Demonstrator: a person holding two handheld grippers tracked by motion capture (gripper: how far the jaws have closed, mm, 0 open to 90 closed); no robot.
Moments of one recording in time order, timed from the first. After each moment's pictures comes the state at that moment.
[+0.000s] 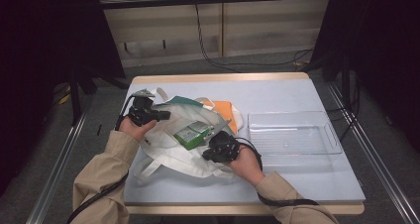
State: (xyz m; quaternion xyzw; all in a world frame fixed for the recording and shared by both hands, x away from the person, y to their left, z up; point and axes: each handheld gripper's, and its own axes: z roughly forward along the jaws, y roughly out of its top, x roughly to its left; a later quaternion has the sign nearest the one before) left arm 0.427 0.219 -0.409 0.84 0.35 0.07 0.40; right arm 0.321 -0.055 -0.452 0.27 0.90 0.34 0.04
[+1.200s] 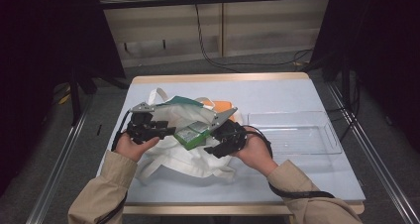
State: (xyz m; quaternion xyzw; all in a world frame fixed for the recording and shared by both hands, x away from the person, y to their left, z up) left arm 0.370 0.215 -0.405 0.84 0.35 0.07 0.42; right arm 0.323 -0.070 -0.400 0.21 0.91 0.35 0.11
